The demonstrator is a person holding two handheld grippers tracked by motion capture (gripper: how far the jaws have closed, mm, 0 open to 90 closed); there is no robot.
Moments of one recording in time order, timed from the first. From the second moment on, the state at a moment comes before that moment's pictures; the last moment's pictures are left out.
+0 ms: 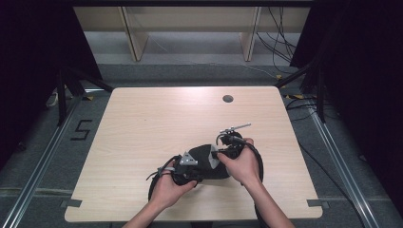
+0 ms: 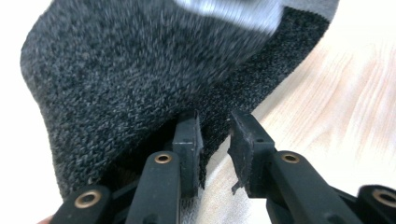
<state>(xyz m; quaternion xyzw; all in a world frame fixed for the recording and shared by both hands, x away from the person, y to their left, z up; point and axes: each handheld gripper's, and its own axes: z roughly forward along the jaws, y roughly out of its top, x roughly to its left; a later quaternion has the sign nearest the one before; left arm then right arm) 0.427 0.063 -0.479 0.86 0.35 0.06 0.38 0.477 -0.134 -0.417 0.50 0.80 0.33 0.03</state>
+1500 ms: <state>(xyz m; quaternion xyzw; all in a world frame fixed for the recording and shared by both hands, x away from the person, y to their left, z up) 0.475 0.070 -0.457 0.81 0.41 0.02 0.42 0.454 -0.159 -0.415 0.50 0.81 0.32 0.07</state>
